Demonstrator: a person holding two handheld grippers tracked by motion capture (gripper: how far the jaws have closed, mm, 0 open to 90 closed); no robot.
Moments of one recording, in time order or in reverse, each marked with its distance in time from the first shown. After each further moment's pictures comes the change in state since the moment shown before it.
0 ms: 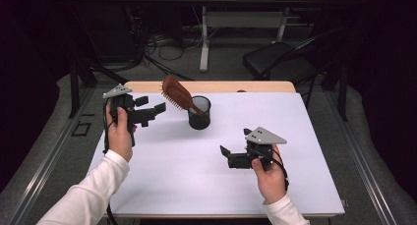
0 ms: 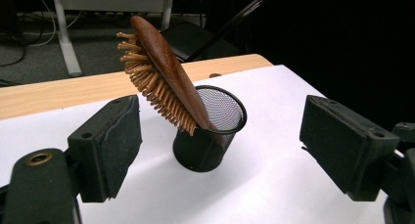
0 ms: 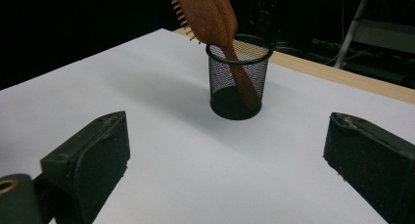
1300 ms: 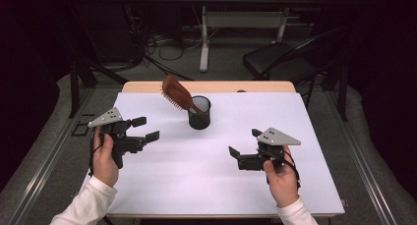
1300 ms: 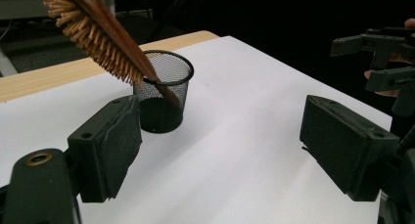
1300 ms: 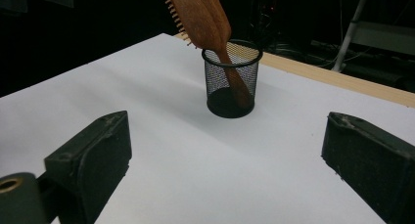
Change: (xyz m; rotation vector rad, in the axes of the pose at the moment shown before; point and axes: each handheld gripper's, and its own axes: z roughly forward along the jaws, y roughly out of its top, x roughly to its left) left arm -0.003 -0.051 -0.039 0.021 -0.197 0.135; right arm -0.010 0.004 -0.028 -0.011 0.008 0.011
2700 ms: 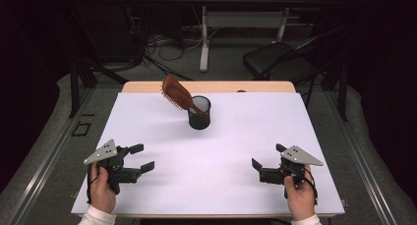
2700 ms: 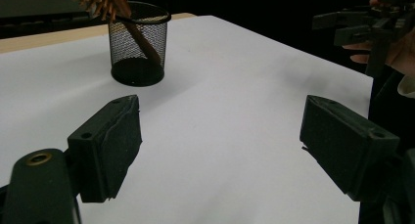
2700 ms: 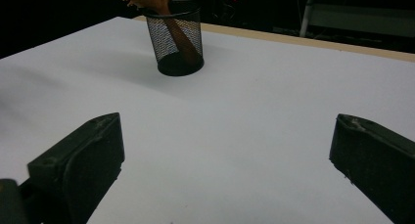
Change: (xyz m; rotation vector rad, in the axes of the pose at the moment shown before) left arm -0.006 -0.083 -0.014 -0.020 -0.056 0.051; right arm -0.037 -0.066 -0.032 -0.002 -0.130 0.064
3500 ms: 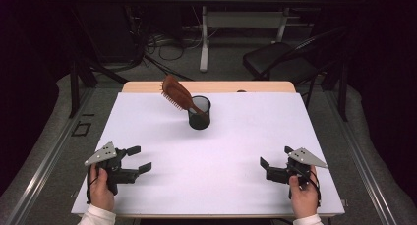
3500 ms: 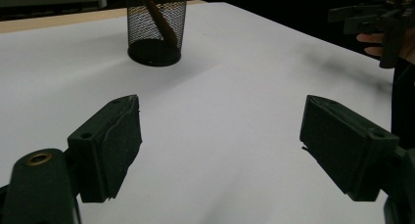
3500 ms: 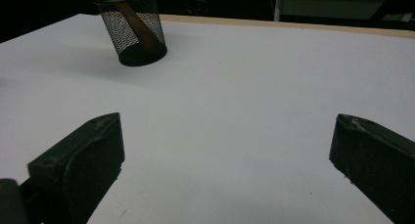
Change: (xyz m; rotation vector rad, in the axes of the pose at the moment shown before) left arm 0.017 -0.019 -0.001 0.014 0.027 -0.020; right arm -0.023 -0.022 0.002 0.004 -0.091 0.062
